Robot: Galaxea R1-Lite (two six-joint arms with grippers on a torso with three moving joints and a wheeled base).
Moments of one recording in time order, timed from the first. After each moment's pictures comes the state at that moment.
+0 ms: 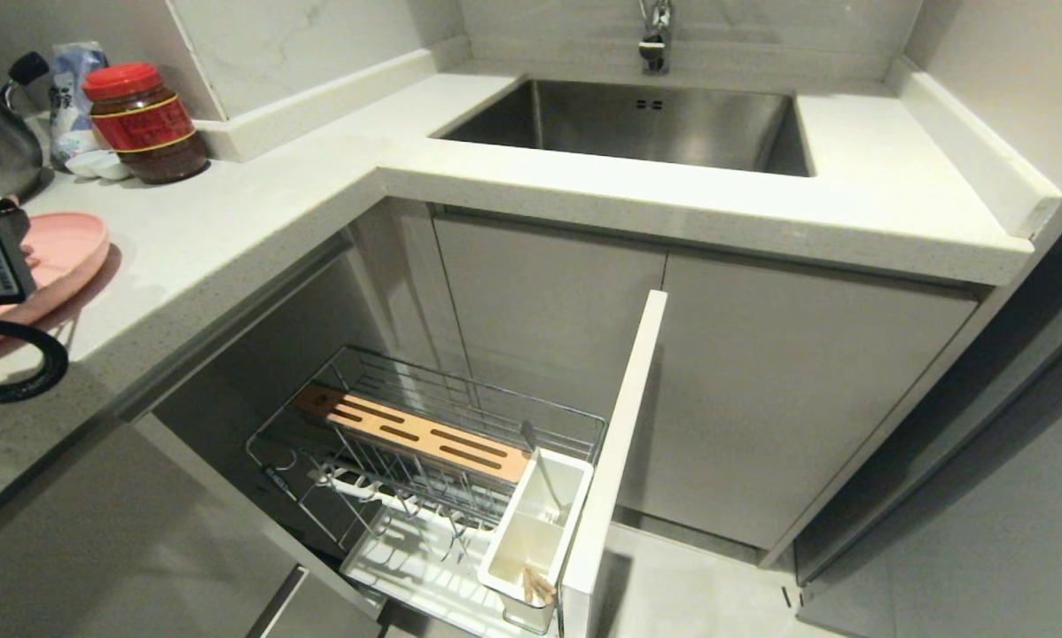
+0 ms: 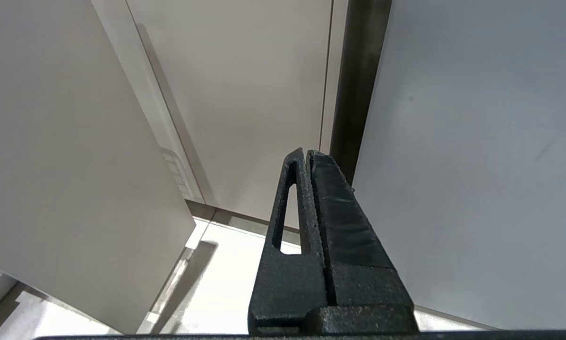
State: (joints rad) left arm -0.03 1.14 -0.88 -0.33 0.49 0.23; right arm 0.00 0.00 0.00 -0.08 0.00 0.02
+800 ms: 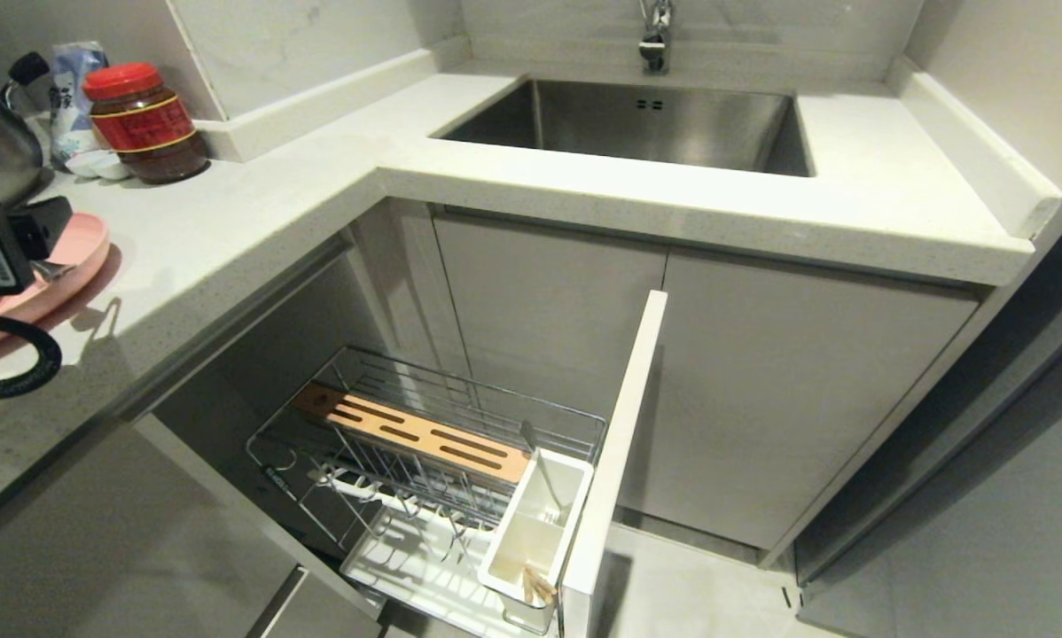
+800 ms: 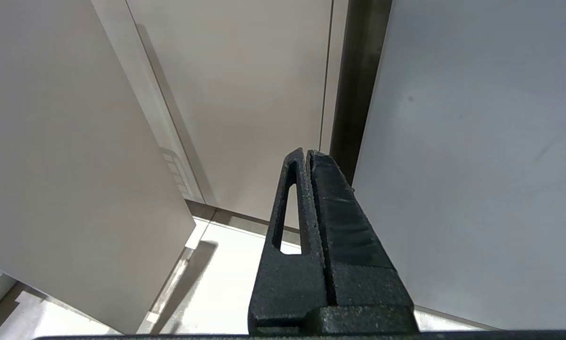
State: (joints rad) left arm -0.03 1.13 -0.89 -0.33 0.43 0.21; right arm 0.00 0.00 0.00 -0.08 0.00 0.02
